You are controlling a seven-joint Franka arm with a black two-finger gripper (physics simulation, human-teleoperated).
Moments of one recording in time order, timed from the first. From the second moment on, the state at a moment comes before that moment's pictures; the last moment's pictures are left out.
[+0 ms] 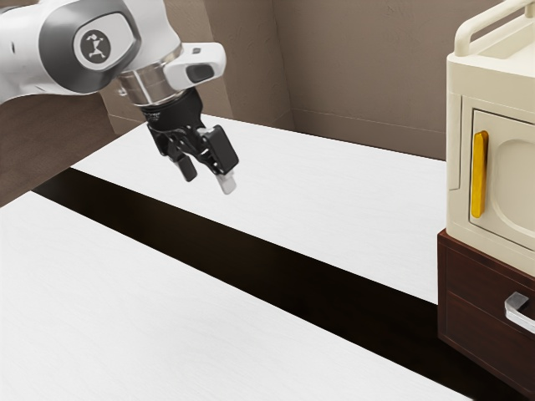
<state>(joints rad) 0.12 0.00 -0.07 -1.44 -0.08 1.55 0.12</state>
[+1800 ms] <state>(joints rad) 0.00 0.26 -0.68 -1.50 0.10 2.16 1.24</state>
